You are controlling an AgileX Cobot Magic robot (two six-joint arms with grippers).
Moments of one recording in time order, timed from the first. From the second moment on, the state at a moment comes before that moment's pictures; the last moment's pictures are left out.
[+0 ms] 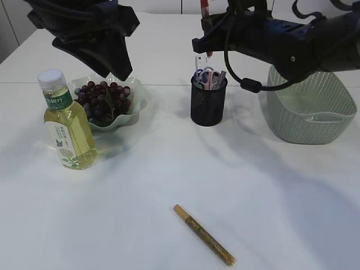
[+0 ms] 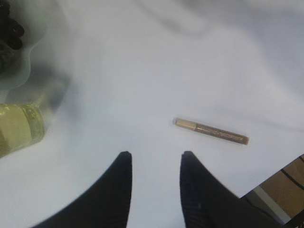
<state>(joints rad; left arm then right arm) -0.55 1.70 -1.70 -0.14 1.24 -0.05 0.34 1.93 -1.33 -0.15 -0.36 -0.07</state>
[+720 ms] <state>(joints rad) -0.55 1.70 -1.70 -0.14 1.24 -0.05 0.30 2.04 -1.39 -0.07 -0.39 -0.08</state>
